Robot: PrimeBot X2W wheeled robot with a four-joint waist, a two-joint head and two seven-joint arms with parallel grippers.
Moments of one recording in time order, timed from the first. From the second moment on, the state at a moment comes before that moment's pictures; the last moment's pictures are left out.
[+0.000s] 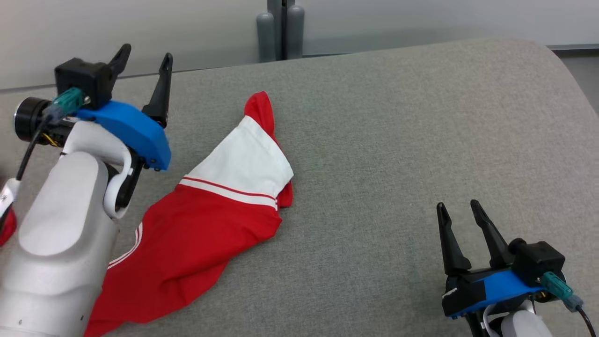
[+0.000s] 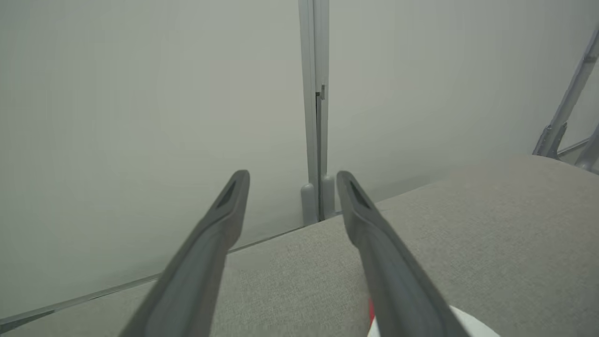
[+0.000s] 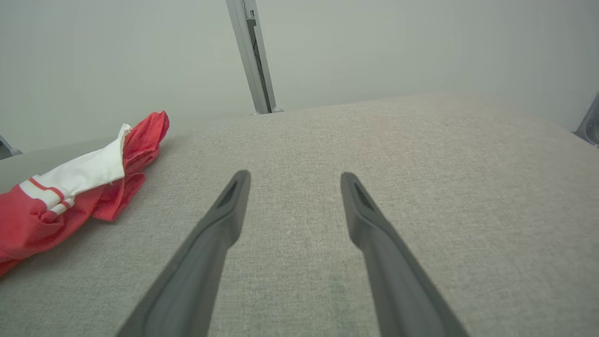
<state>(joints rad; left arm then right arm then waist) -0.75 0.33 -0.37 0.53 -0.40 -0.12 -0.03 -0.13 -0.05 0.04 0.25 0.21 0.13 -0.25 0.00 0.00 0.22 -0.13</state>
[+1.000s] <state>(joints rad) -0.76 0.46 -0.95 0.80 -0.93 -0.13 0.24 -0.18 -0.05 0.02 0.27 0.22 0.13 -0.26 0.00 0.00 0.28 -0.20</state>
